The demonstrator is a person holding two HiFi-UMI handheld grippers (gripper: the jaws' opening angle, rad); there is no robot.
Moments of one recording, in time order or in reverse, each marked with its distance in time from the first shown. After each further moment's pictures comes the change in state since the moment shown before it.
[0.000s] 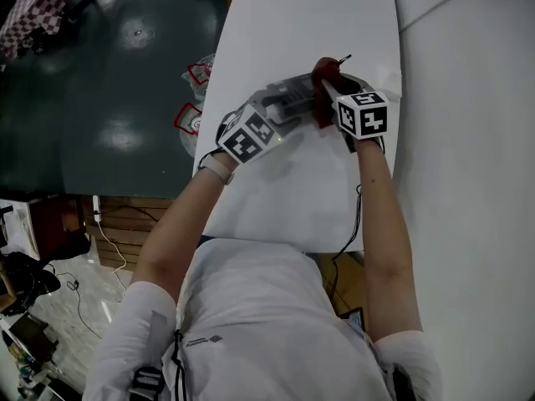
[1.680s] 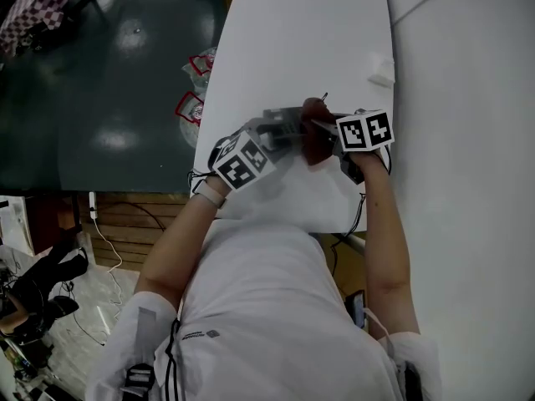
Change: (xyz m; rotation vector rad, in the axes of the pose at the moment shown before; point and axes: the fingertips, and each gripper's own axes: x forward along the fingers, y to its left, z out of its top) left arm -0.060 -0.099 -0.046 -0.002 0.067 -0.081; right arm -0.077 0.111 -0.086 0.250 0.323 0.281
